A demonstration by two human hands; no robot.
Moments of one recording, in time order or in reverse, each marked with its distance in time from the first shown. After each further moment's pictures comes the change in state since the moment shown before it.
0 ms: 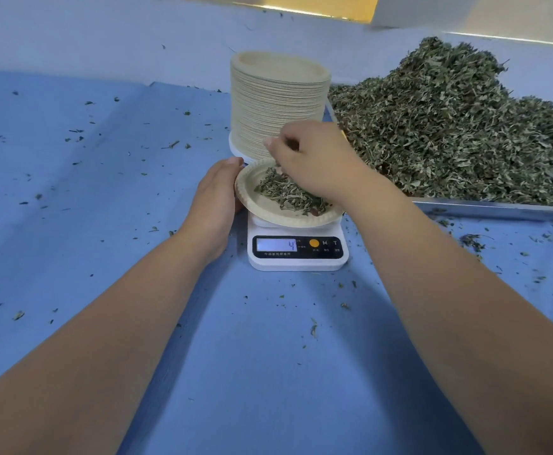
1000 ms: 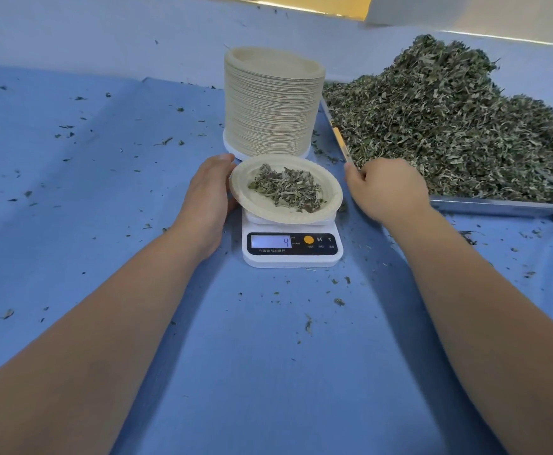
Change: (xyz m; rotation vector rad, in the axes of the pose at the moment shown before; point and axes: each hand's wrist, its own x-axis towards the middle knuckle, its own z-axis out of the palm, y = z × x) left_hand -0.005 0.003 0.001 -0.036 0.032 -0.022; right_hand -0.043 0.118 -0.002 -0.443 0.092 0.314
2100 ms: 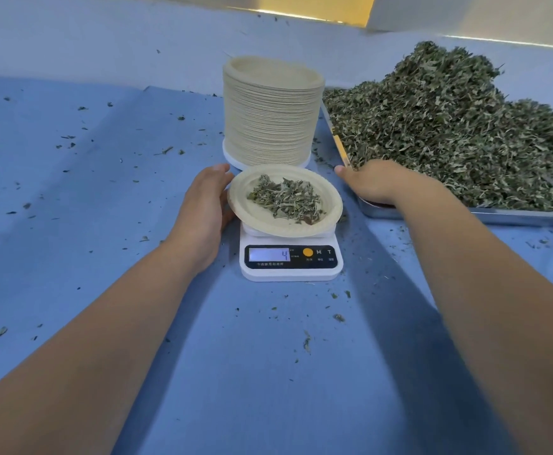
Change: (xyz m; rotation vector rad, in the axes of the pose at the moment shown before) left_hand -0.003 0.005 0.002 -0.082 0.034 -0.042; right_hand 0.054 0.001 -0.003 0.019 -0.557 0.123
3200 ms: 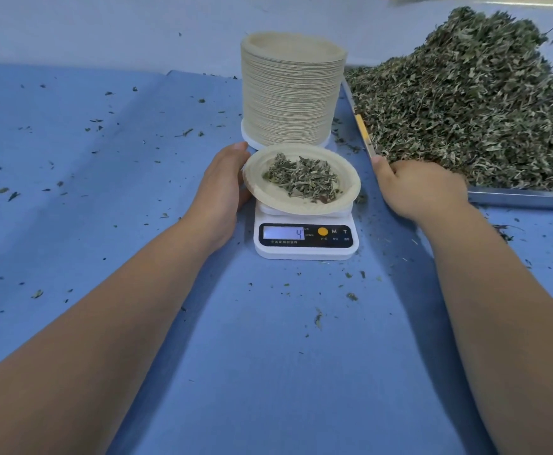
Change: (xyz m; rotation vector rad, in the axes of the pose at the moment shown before) left_hand -0.013 0.007 0.006 0.007 -0.077 0.026; right_hand -0.051 0.016 0.032 -0.094 0.333 0.020
